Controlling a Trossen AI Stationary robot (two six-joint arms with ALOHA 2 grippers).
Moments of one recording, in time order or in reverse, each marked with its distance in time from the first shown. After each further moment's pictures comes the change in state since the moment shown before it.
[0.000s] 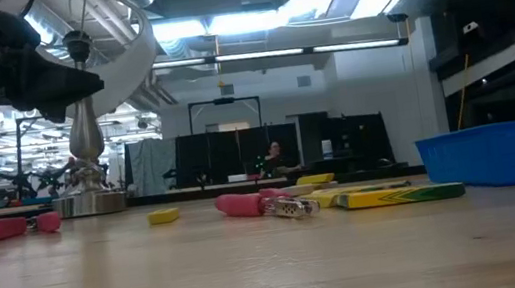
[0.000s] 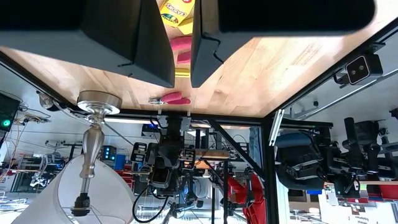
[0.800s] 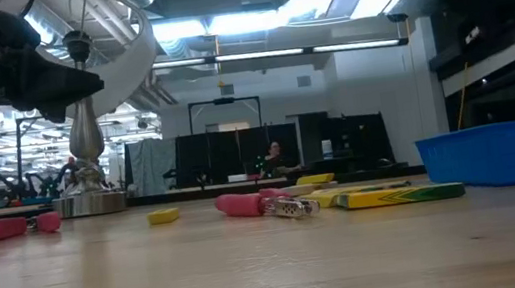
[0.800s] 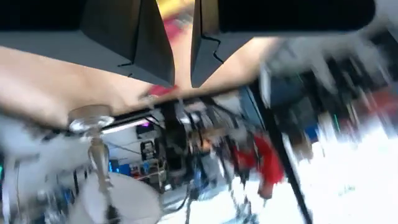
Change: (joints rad) left arm 0.000 0.000 0.000 0.000 0.000 0.000; right arm -0.001 0.002 0.001 0.076 0.085 0.433
